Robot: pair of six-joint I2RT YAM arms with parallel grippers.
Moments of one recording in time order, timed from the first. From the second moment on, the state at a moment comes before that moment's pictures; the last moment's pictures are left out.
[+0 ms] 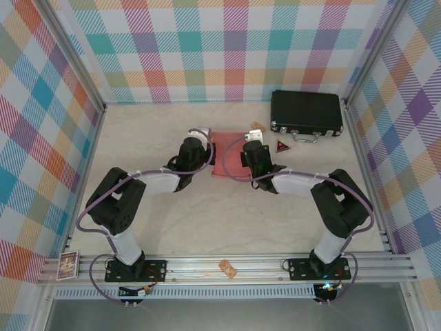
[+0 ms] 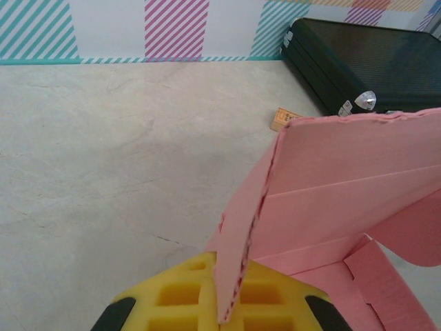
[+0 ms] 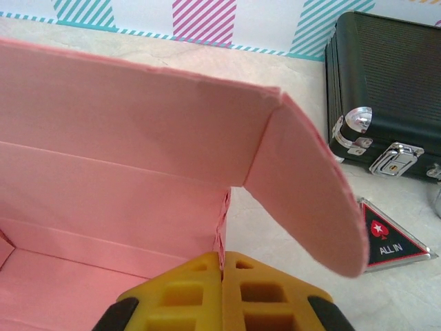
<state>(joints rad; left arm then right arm) -0.56 1.76 0.90 0.49 -0.10 -0.26 0.66 1.70 0.90 0.27 0.51 0.17</state>
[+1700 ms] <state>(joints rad) -0.66 1.75 0.80 0.63 -0.22 -0.32 0.72 1.69 0.80 0.40 0.69 0.33</state>
